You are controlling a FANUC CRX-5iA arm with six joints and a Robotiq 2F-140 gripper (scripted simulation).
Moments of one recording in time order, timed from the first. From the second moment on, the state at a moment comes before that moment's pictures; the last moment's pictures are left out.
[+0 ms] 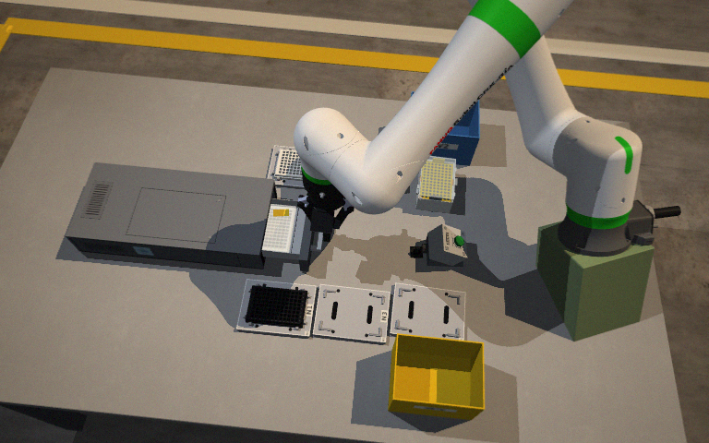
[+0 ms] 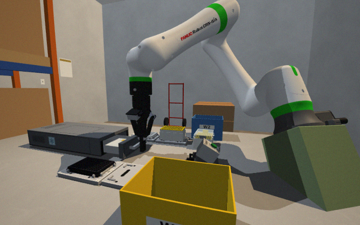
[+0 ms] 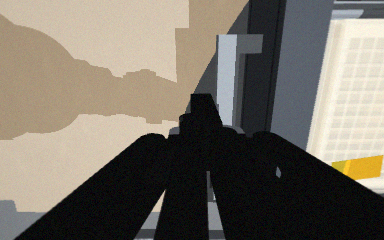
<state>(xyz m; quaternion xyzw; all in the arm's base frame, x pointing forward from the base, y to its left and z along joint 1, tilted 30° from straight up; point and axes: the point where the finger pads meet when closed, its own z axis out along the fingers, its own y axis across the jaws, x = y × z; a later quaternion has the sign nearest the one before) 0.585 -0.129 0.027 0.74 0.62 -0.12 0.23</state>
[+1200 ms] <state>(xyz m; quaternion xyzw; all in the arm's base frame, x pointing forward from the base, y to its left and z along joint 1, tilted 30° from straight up) 0.624 -0.135 0.035 0.74 0.62 -0.12 0.23</state>
